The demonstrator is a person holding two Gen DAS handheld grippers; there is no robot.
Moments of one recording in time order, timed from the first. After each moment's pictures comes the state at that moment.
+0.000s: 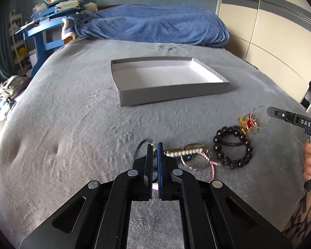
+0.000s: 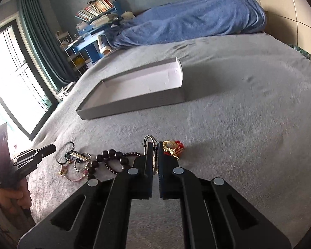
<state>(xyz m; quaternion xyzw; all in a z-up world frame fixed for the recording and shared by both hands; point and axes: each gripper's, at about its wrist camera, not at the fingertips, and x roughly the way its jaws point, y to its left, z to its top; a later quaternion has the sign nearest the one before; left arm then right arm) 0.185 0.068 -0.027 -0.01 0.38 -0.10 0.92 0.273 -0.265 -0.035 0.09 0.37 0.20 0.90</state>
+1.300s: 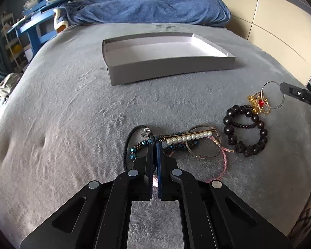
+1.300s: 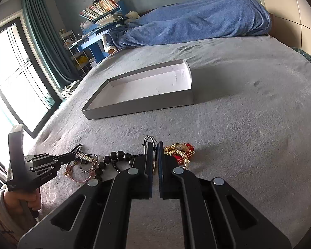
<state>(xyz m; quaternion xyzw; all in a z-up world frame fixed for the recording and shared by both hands) 0.200 0.054 -0.058 0.03 0.43 -0.10 0.90 0.274 -0.257 -0.033 0.08 0.37 0.21 0.90</state>
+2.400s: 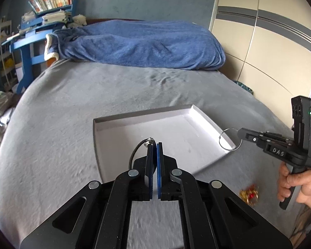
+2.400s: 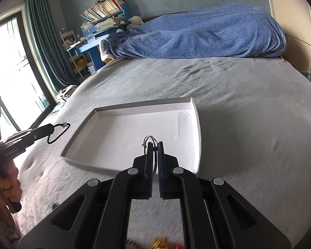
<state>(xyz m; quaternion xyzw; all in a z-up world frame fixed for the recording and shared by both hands) 0.331 0.059 0.030 -0.03 0.33 -0.14 0.93 0.424 -0.222 -0.011 0.04 0.35 0.21 0.91</state>
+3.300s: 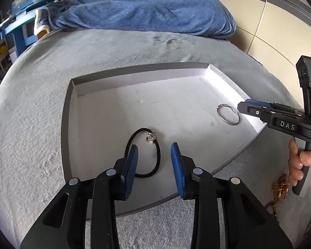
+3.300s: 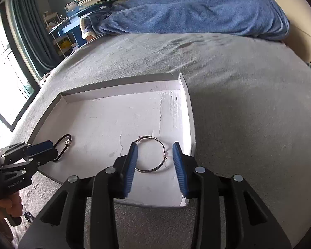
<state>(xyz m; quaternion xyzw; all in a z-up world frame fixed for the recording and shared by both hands) 0.380 0.038 -0.049 -0.01 0.42 -0.13 0.90 0.480 -0.207 -0.059 0.01 0.42 0.18 0.89</state>
